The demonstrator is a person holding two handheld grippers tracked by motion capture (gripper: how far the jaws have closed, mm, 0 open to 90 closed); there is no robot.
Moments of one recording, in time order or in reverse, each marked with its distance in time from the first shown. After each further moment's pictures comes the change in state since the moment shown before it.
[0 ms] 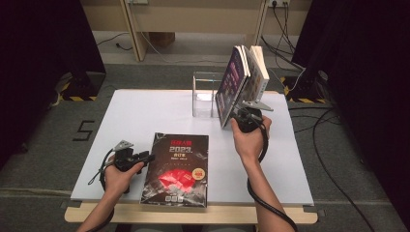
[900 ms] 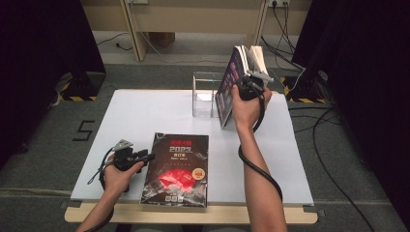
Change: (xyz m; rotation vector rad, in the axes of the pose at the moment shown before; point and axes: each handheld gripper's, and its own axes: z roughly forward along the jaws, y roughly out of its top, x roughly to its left) left arm 0.002 0.001 -0.001 -0.025 0.003 0.023; right arm -0.012 0.078 0.042 -0.145 -0.139 0.089
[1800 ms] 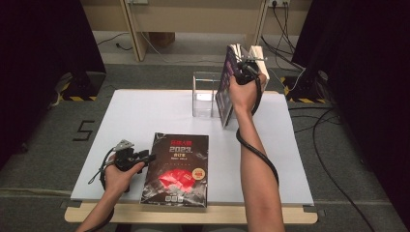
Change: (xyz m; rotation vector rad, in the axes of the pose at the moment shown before) left arm -0.001 0.000 0.001 0.003 -0.011 0.007; right arm 0.009 0.032 0.030 0.156 0.008 -0.021
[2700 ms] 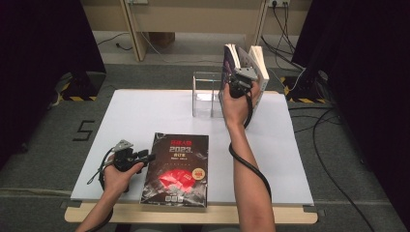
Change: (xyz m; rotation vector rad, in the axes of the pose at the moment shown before) left arm 0.000 -0.001 -0.002 -0.009 -0.009 0.012; right arm 0.016 -0.037 -0.006 -0.234 -0.096 -0.093
